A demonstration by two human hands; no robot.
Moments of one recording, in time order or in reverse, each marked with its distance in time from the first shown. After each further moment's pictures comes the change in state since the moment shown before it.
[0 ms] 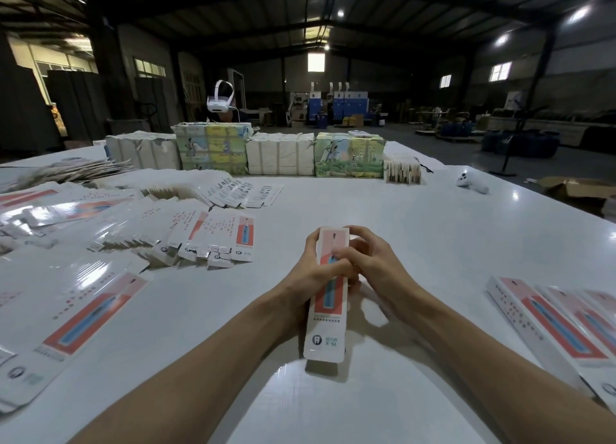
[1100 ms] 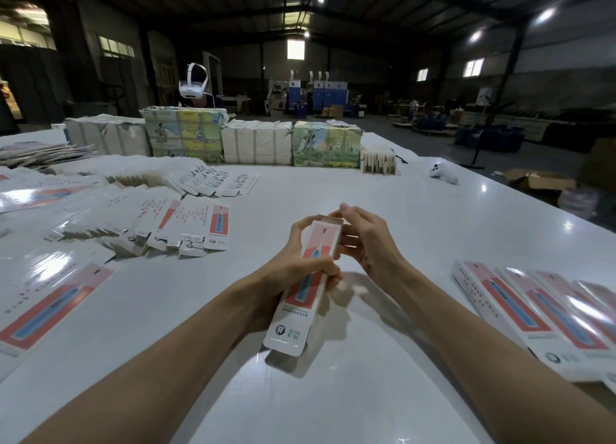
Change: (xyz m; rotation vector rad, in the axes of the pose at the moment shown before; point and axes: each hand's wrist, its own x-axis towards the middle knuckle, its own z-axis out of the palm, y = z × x) left_hand 0.001 -0.001 0.001 0.191 -0.117 -0.002; right_hand 0.013 -0.007 -0.030 0.161 0.068 0.052
